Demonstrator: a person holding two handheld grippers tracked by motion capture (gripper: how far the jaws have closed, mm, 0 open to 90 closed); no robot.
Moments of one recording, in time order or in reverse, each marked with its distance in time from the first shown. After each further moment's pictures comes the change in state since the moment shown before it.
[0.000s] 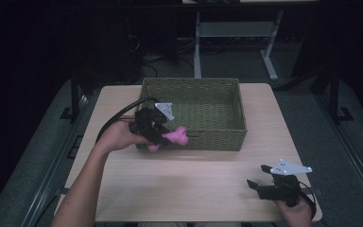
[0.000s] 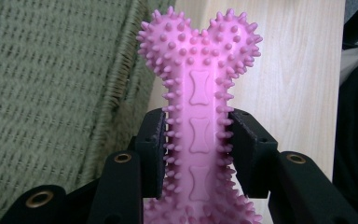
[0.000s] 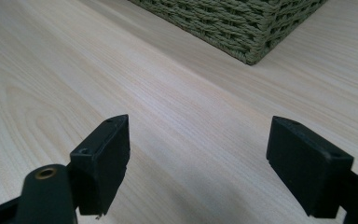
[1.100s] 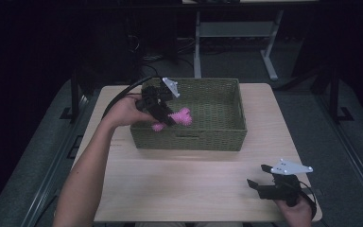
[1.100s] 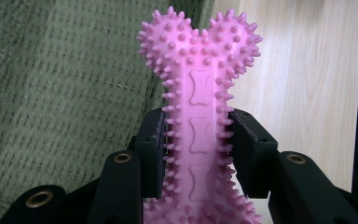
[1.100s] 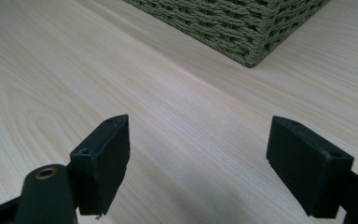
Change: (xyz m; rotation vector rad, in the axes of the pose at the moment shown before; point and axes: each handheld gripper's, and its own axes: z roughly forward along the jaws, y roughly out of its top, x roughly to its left) left arm 0.049 0.032 -0.014 0.015 -0.004 -0.014; right arm -0.001 0.000 -0.001 -0.007 0.003 0.000
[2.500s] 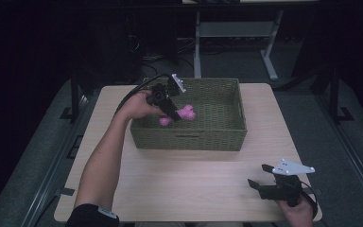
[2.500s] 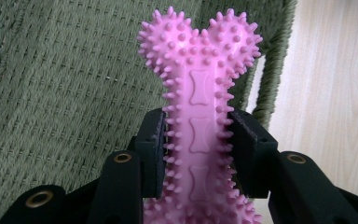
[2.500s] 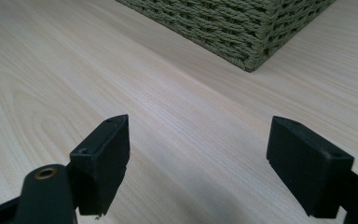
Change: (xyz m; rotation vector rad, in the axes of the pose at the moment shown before) left arm 0.055 0.004 0.050 0.049 -0.051 -0.055; right arm 0.000 0.001 -0.003 -0.015 0.008 0.001
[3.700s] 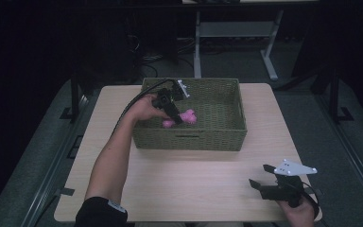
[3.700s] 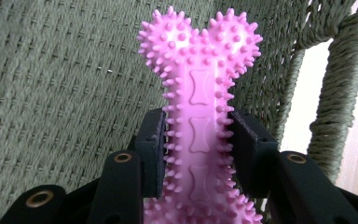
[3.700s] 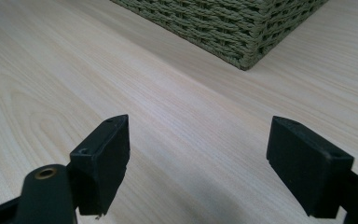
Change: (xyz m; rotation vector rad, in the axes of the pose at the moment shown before) left arm 0.018 0.002 0.036 0.053 -0.022 -0.010; right arm -0.001 -0.002 -0.003 -0.001 -0.015 0.008
